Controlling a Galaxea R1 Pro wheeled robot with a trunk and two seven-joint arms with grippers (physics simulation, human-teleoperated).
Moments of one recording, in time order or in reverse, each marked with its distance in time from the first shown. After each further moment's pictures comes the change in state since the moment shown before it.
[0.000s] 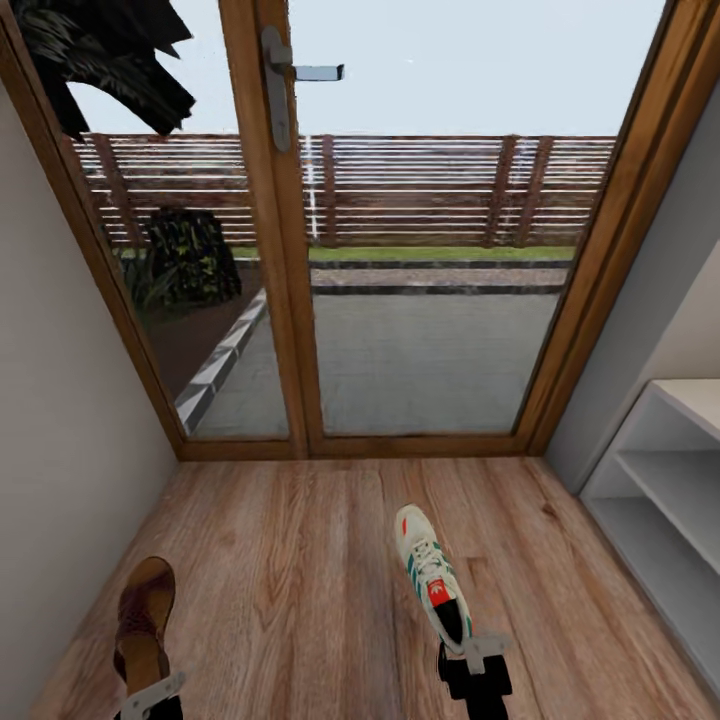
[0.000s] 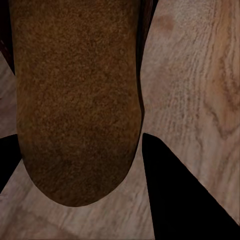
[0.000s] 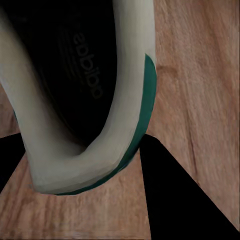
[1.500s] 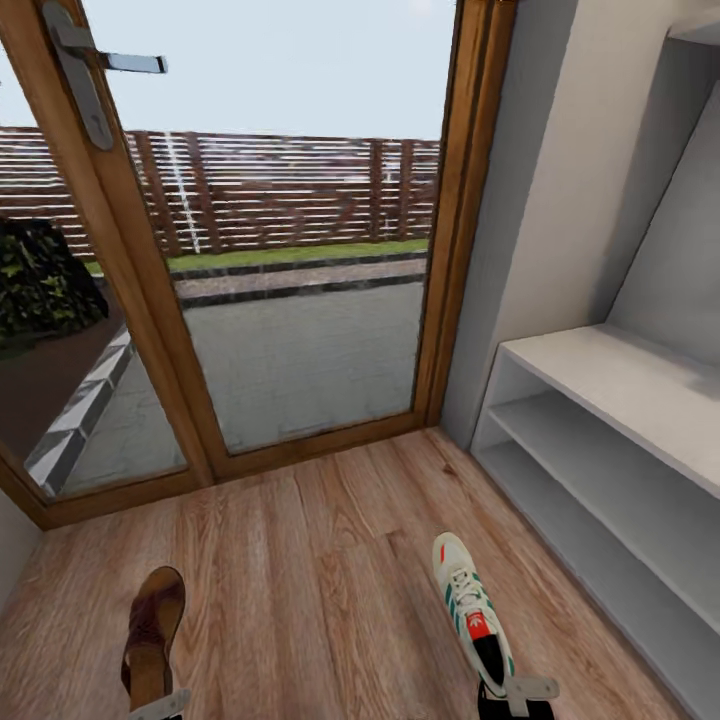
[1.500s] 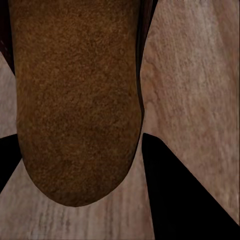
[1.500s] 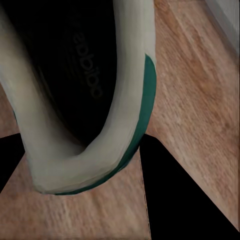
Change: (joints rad) left arm 0.004 0.000 0.011 0.052 -0.094 -0.003 0.002; right arm 0.000 -0.070 0.002 0.164 -0.110 -0.089 -0.002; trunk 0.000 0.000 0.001
